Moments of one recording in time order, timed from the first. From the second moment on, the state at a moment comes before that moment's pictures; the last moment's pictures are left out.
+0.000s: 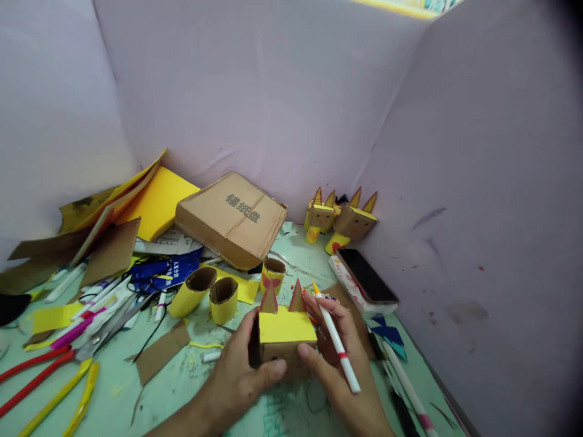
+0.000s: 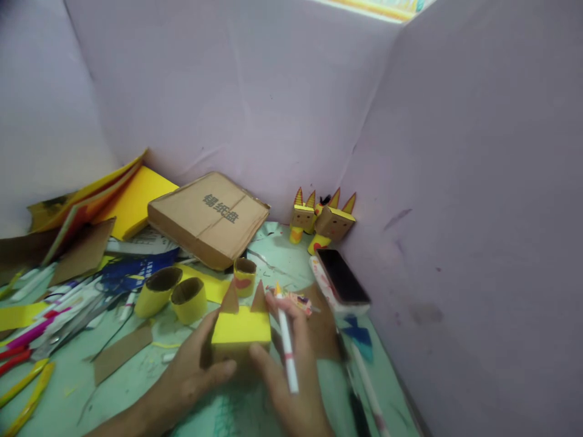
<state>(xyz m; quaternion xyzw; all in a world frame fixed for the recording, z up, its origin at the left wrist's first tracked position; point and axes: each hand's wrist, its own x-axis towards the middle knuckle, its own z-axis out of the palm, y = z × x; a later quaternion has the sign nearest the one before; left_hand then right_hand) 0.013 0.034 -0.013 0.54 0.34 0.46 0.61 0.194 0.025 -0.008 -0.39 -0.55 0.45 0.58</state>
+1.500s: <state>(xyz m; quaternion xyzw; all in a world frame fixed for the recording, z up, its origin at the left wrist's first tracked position) 0.010 0.030 -0.005 0.46 0.21 0.45 0.74 0.190 0.023 0.002 -0.37 -0.51 0.45 0.63</state>
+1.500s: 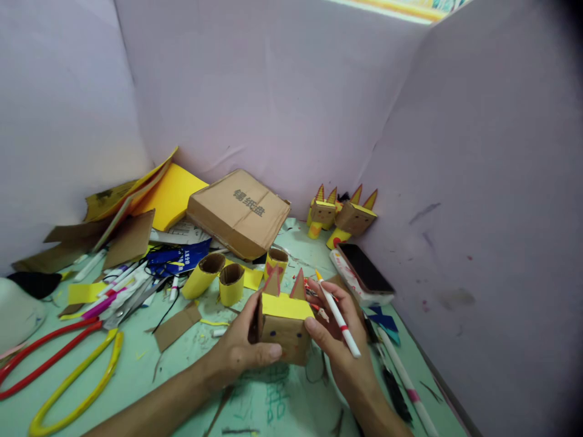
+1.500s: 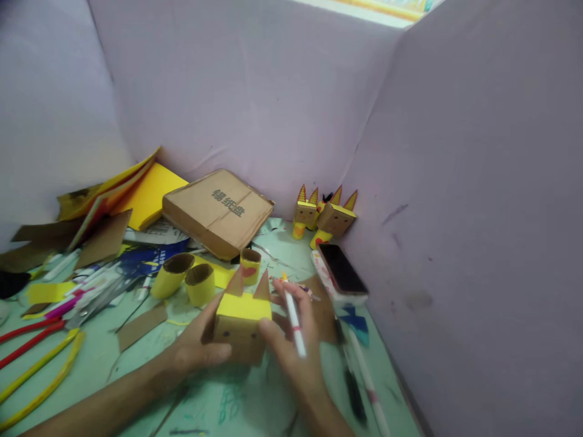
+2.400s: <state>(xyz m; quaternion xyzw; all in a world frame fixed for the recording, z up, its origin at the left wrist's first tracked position) 0.011 0.020 -0.016 0.58 0.32 0.43 0.62 0.175 0.022 0.007 -0.49 -0.55 0.27 0.62</state>
